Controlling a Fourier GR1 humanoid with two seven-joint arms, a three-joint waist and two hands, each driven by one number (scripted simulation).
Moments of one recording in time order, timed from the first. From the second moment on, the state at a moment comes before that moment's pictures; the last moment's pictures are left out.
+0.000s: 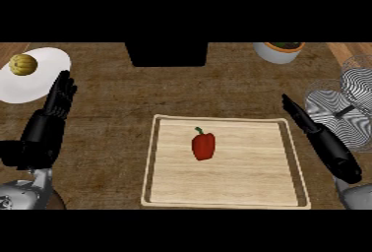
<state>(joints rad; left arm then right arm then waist) -0.14 0.40 -0.13 -1.66 0.10 0.26 0.05 -0.14 -0.57 0.30 -1.47 -0.14 0.02 -0.24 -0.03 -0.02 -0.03</state>
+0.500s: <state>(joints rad) -0.15 0.30 -0.20 -1.62 0.07 0.30 0.04 -0.29 -0.32 0.11 -1.41 -0.53 0.03 -0.20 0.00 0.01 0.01</state>
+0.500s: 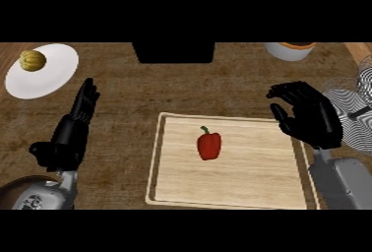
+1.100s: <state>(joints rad) -0.15 0.21 -0.25 -1.56 0.01 0.36 0.04 -0.28 -0.48 0.04 -1.42 -0.74 0.50 -0.12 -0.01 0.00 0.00</state>
